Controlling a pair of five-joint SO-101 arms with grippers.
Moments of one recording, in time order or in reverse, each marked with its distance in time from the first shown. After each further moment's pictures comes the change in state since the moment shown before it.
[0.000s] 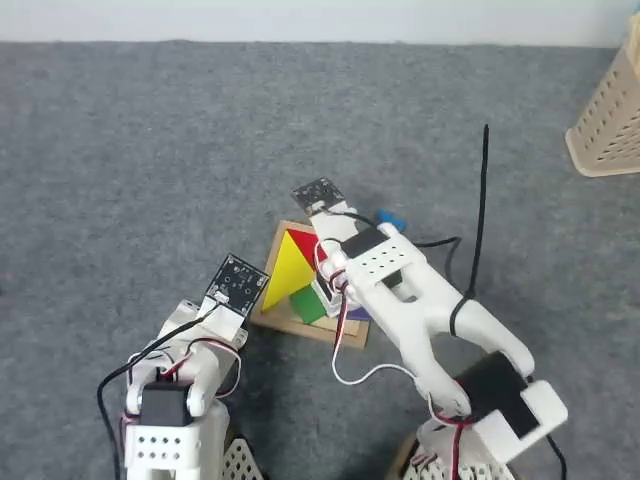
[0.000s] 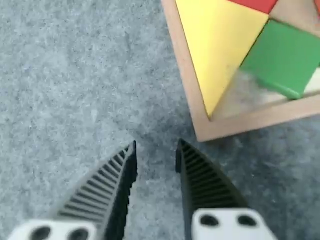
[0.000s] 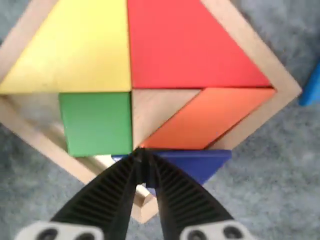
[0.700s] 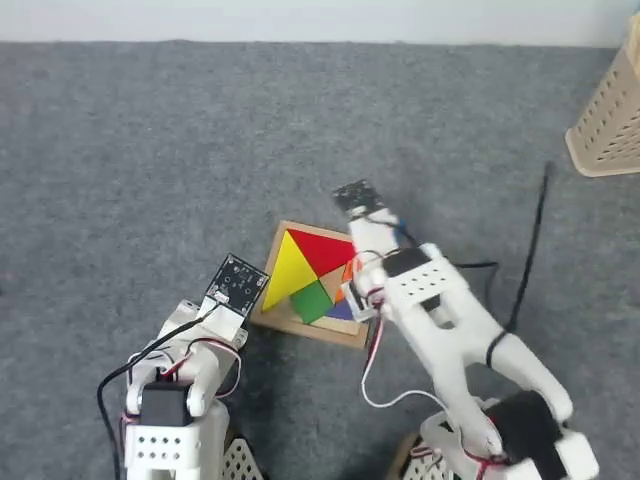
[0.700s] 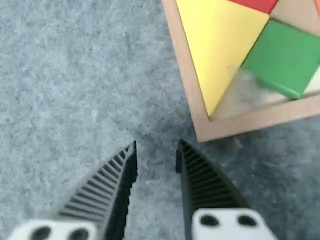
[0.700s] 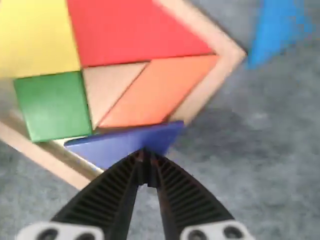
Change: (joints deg) left arm 0.0 0.0 0.0 0.0 0.0; right arm 5.5 -13.1 14.2 -5.5 2.3
